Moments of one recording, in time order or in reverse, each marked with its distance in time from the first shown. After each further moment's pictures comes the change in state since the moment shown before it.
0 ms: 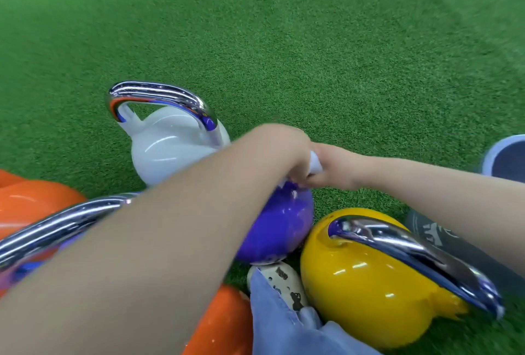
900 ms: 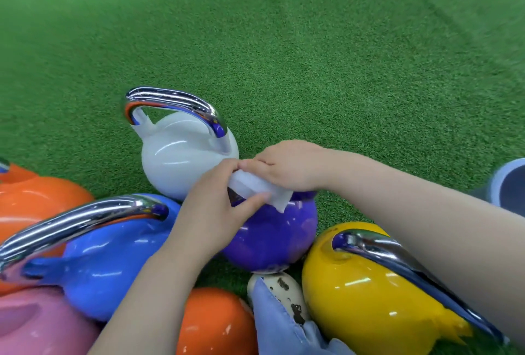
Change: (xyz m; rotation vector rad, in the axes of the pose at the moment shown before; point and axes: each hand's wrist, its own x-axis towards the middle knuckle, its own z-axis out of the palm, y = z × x) left_hand -0.080 -0.062 0.100 -0.823 0.812 -0.013; right_hand 0.015 -0.101 -0.011 -0.416 -0.098 -0.176
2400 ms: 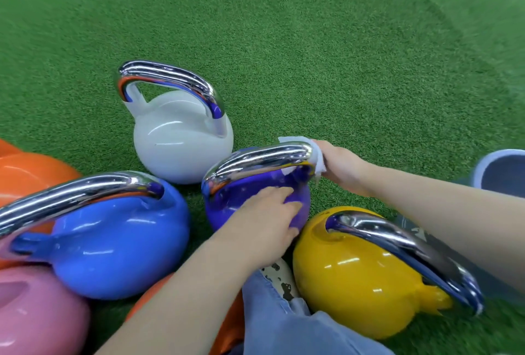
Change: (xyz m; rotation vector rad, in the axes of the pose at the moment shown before) left_hand -0.016 0.023 0.048 0.431 -0.579 0.208; right_hand -0.034 0.066 0.052 1.040 0.187 0.412
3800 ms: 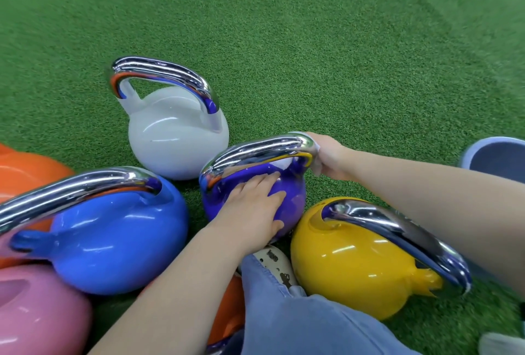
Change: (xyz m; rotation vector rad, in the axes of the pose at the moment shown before) left_hand 0.003 -0.016 0.013 0.107 -0.014 -0.049; right_hand 0.027 0.016 0.006 0.210 0.000 0.094
